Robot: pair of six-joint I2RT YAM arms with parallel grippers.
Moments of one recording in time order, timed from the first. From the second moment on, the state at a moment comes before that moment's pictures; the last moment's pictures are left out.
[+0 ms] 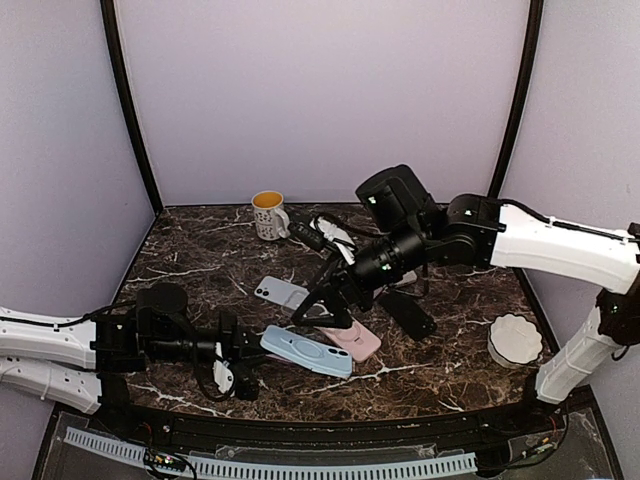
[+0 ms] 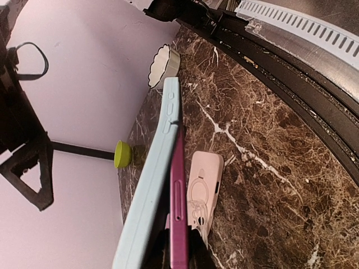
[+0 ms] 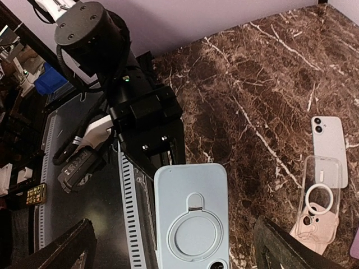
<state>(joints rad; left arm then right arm) -1.11 0.94 0.44 0.15 0.24 1.22 1.12 1.51 1.43 -0.57 -0.45 0.11</state>
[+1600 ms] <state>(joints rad) -1.18 0.97 0.40 0.21 0.10 1.41 1.15 1.87 1.60 -0.71 -0.57 -0.10</state>
